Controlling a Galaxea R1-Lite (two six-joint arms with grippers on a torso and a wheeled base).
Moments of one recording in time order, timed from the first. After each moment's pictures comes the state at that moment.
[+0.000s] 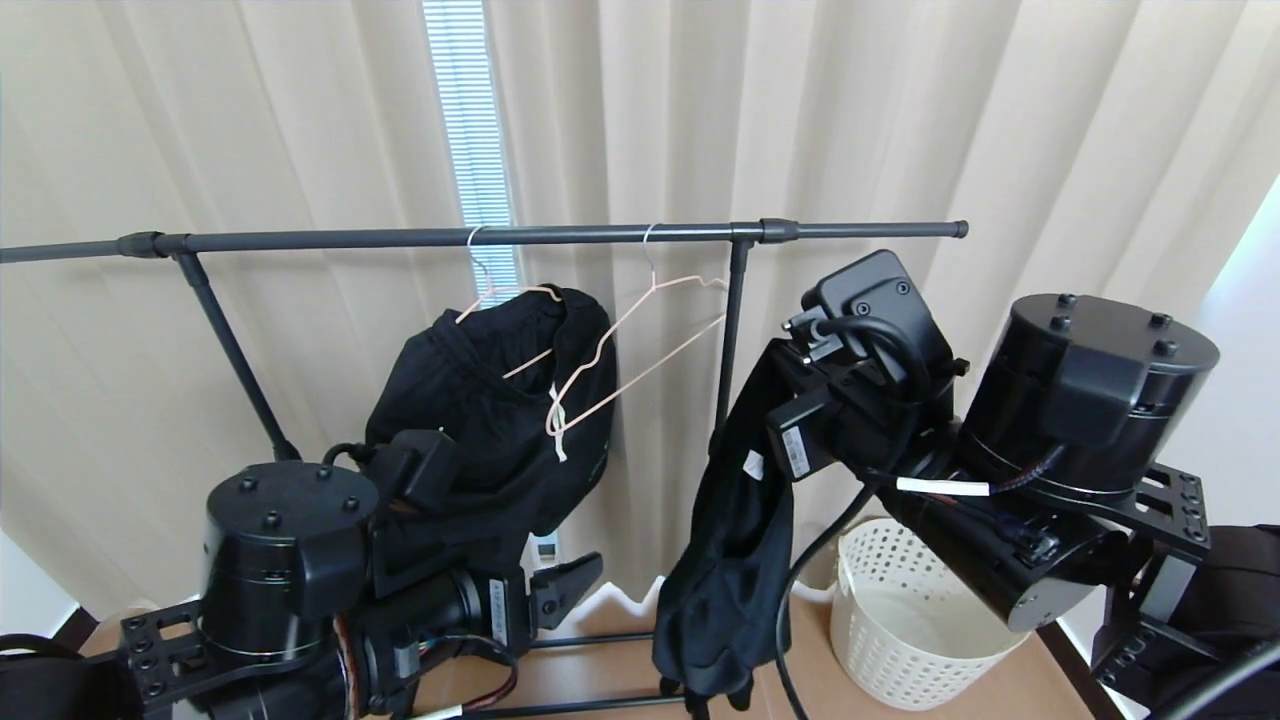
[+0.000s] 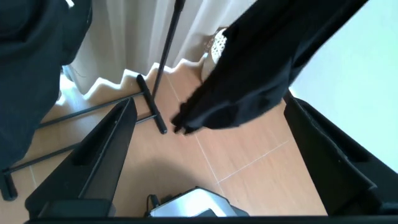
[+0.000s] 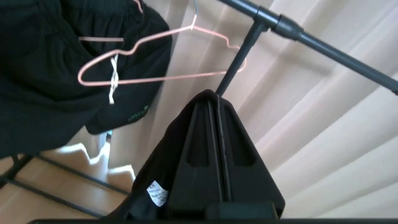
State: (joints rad) left arm -0.70 1.59 -0.44 -0.69 0.10 -0.37; right arm 0.82 1.73 -0.80 -0.89 -0.54 -0.31
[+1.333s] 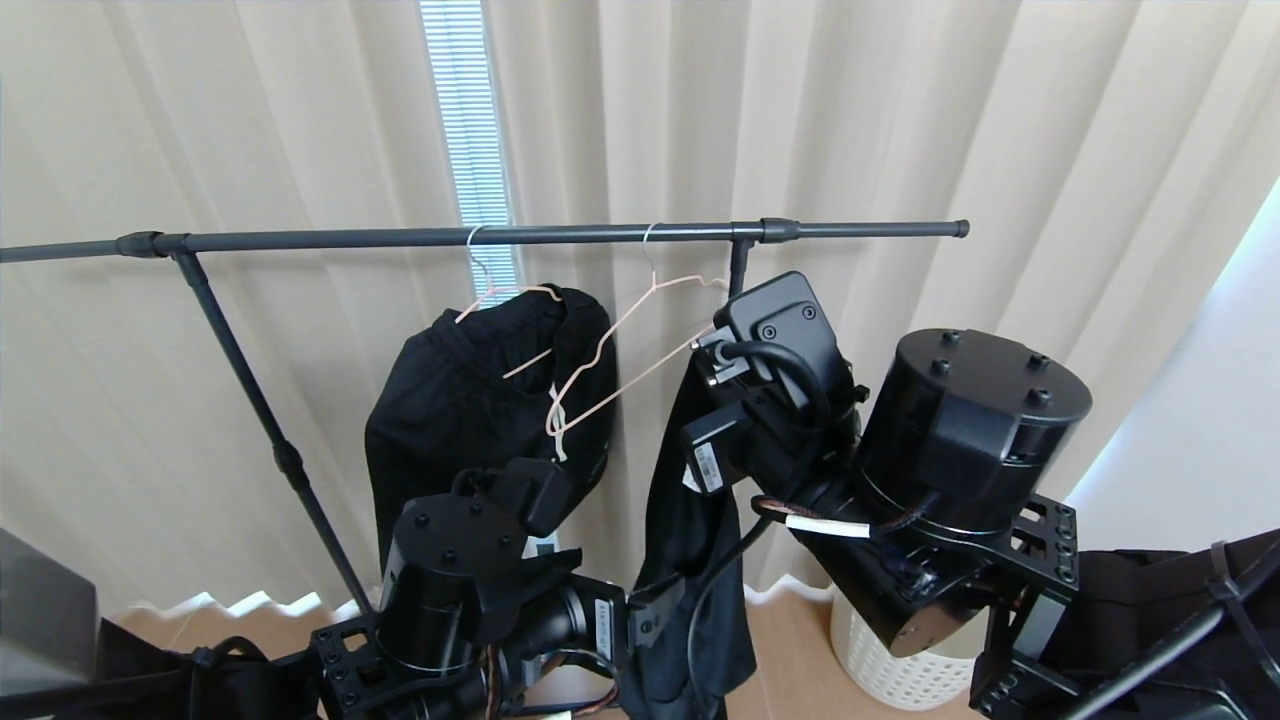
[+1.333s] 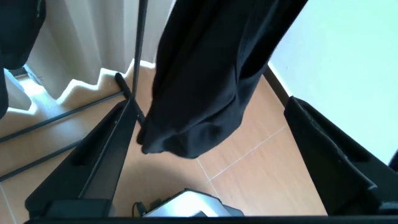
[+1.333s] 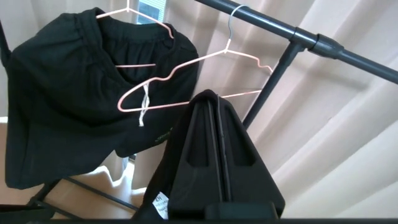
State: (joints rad) left arm -0.81 1.83 -0.49 -0.91 0.14 -0.38; right arm 0.92 1.85 -0.87 -1.01 -0.57 -0.28
